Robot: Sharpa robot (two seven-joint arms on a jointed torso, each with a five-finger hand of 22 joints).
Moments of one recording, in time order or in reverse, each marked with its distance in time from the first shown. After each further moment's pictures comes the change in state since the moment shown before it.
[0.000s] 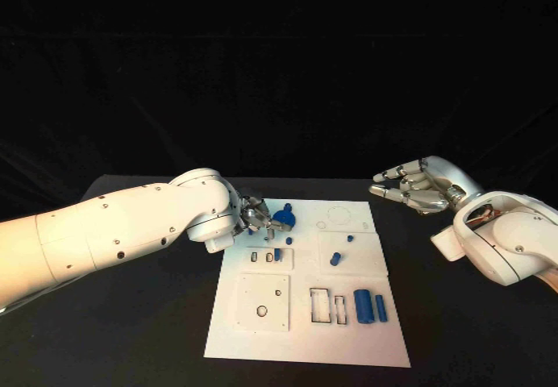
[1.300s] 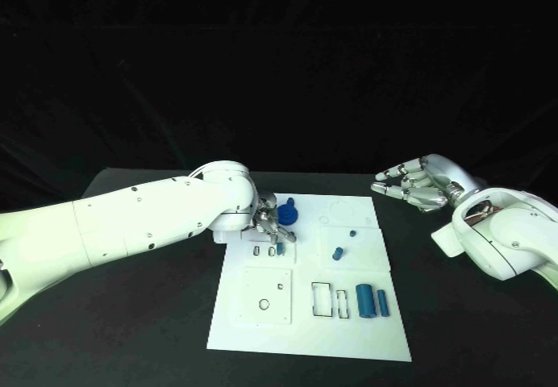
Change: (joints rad) left arm 0.007 0.093 -0.013 -0.071 -0.119 0.222 -0.048; left_hand 0.000 0.029 -0.049 0.000 -0.003 -0.030 -0.012 0.060 0.097 0.019 -0.004 0.031 0.040 0.000 -0.007 0.000 0.000 0.000 0.000 0.000 0.025 0.000; right arm -0.004 0.024 -0.003 -0.026 -0.021 0.002 -0.047; right_hand 0.012 0.012 -0.018 -0.001 0.038 0.006 -0.006 0.000 0.003 0.004 -0.004 0.000 -0.005 0.000 0.000 -0.004 -0.006 0.000 -0.003 -0.004 -0.004 0.000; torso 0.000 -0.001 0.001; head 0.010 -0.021
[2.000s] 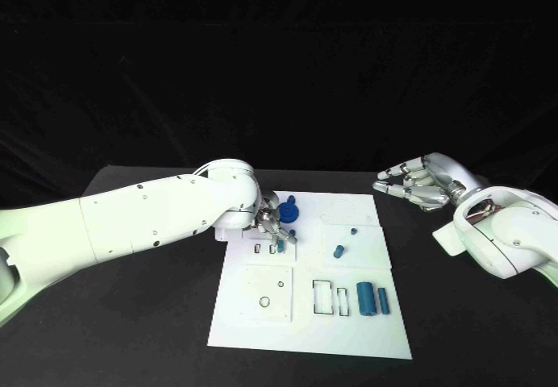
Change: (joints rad) left arm -0.001 0.014 -0.003 -0.012 -0.009 0.045 -0.001; left_hand 0.025 0.025 0.000 0.000 0.002 -0.011 0.003 0.009 0.023 0.003 -0.003 0.000 0.003 0.000 0.000 0.000 0.000 0.000 0.000 0.000 0.000 0.000; right arm -0.002 0.002 -0.001 -0.006 -0.003 0.002 -0.007; right_hand 0.000 0.000 0.000 0.000 0.000 0.000 0.000 0.000 0.000 0.000 0.000 0.000 0.000 0.000 0.000 0.000 0.001 0.000 0.000 0.000 -0.004 0.000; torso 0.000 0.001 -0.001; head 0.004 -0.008
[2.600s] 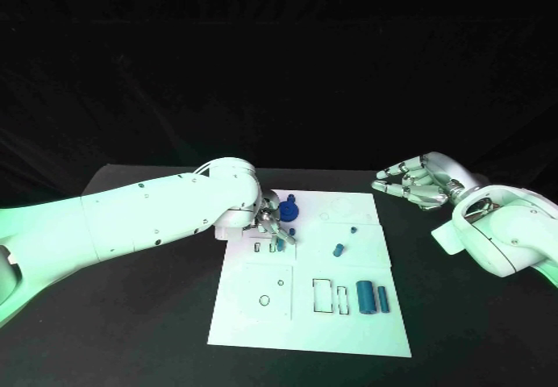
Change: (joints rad) left arm -0.001 0.008 0.000 -0.008 -0.004 0.025 0.000; left_hand 0.058 0.005 0.021 -0.015 0.002 -0.015 0.000 0.008 0.029 -0.002 0.002 0.000 0.000 0.000 0.000 0.000 0.000 0.000 0.000 0.000 0.000 0.000; right arm -0.001 0.004 -0.001 -0.002 -0.002 0.003 -0.004; right_hand 0.000 0.000 0.000 0.000 0.000 0.000 0.000 0.000 0.000 0.000 0.000 0.000 0.000 0.000 0.000 0.000 0.000 0.000 0.000 0.000 0.000 0.001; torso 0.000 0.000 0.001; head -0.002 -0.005
